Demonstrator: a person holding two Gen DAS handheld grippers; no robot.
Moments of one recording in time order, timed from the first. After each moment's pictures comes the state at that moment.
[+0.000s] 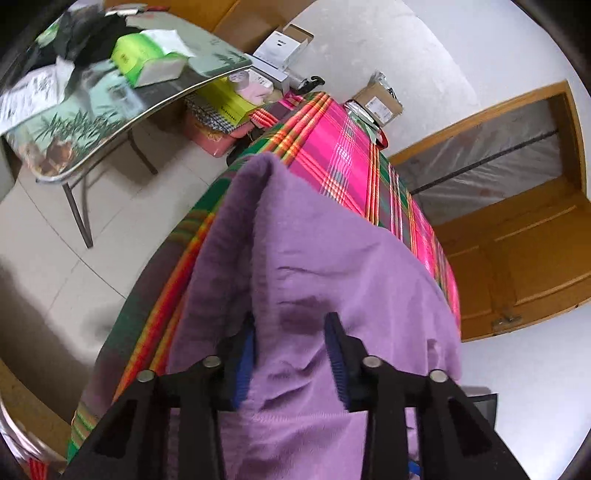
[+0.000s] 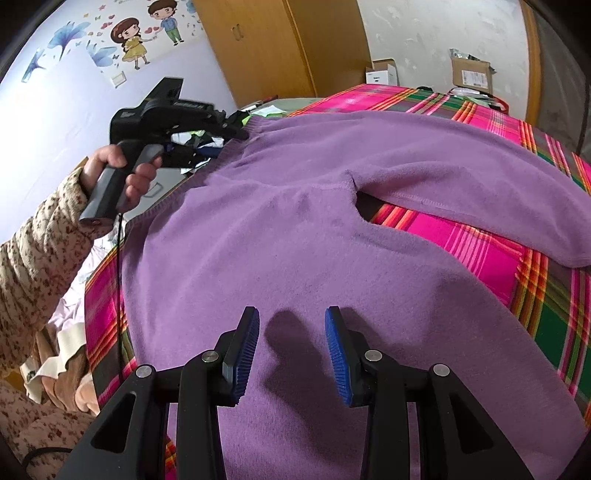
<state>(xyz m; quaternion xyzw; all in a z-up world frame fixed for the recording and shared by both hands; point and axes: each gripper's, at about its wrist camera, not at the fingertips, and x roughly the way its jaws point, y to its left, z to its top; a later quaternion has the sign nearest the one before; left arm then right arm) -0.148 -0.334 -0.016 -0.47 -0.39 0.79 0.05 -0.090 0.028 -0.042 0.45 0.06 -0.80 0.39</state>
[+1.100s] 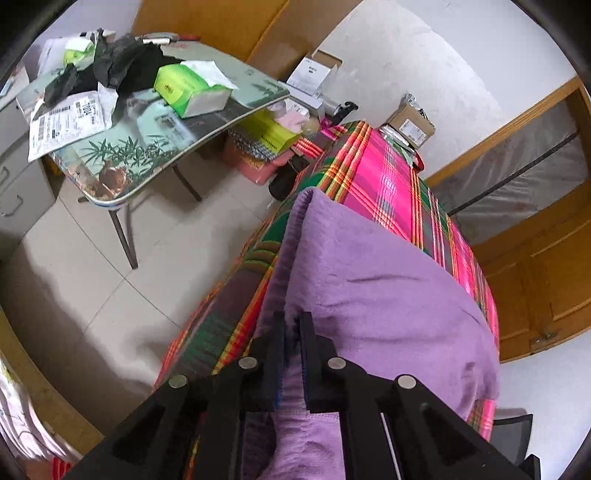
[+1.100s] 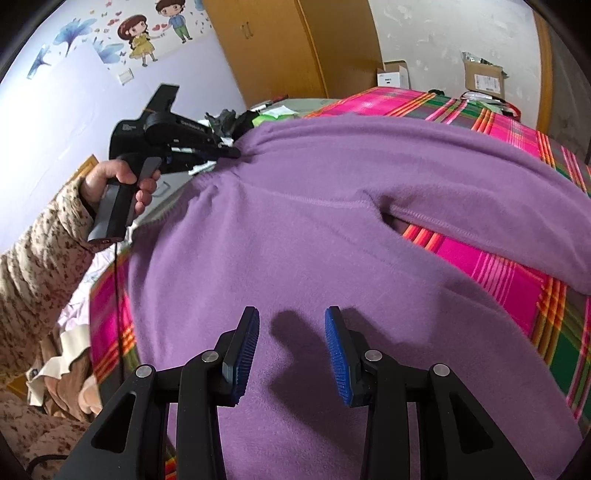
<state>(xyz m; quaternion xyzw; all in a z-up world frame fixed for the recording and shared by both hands) -0.136 -0.347 -0.008 -0.46 -0.34 0.82 -0.05 -0.094 0.017 -0.035 0.45 0.06 -0.79 0.41</state>
